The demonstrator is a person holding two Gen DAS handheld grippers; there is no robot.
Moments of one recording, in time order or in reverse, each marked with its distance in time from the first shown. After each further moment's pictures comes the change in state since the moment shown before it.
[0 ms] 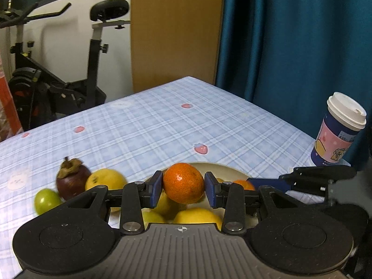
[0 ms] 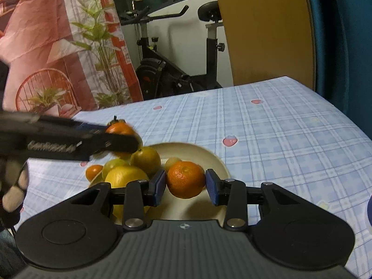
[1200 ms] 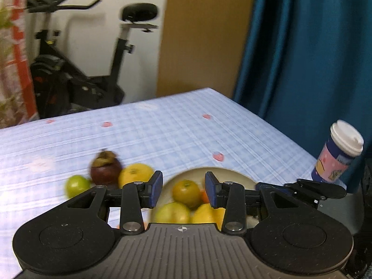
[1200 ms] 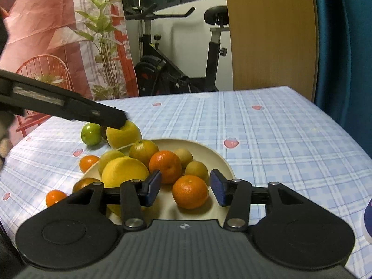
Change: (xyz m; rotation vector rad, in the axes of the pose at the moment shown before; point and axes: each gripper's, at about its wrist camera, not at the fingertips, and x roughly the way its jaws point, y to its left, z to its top) left arm -0.052 0.039 -0.005 -0.153 -0.048 0.055; right arm 0.007 0.012 -0.006 -0.084 -0.026 -0.051
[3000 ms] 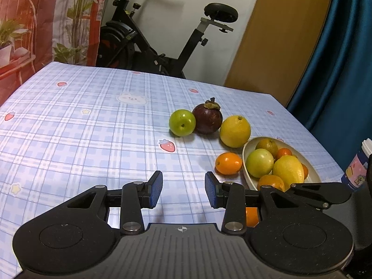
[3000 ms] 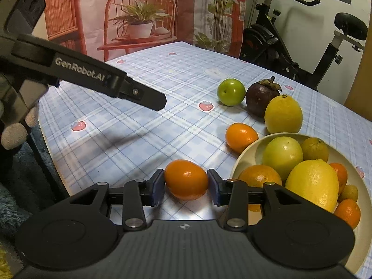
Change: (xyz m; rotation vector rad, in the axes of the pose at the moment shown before) left arm -0.067 0.088 -0.088 -0.267 -0.012 0.144; right arm 0.041 0.145 -0.022 -0.424 0.216 0.335
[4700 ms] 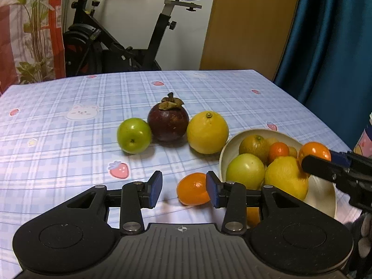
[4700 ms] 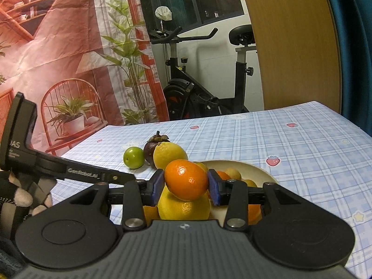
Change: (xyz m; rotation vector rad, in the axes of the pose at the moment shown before) left arm 0.067 -0.046 0.025 0.182 0.081 -0.033; right arm -0.085 -0.091 -0.037 0.417 -0.365 -0.201
